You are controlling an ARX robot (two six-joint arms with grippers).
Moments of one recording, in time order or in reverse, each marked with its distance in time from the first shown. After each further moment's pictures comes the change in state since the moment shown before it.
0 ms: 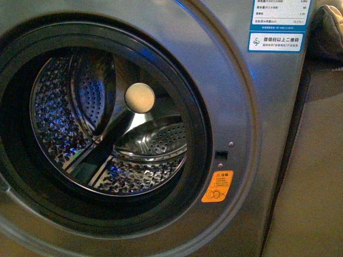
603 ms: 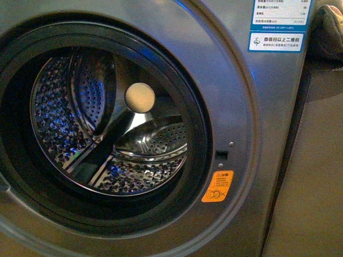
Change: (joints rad) left arm 0.000 -0.005 0.000 0.001 -0.003 0.000; right arm 0.000 0.000 0.000 0.000 0.000 -0.001
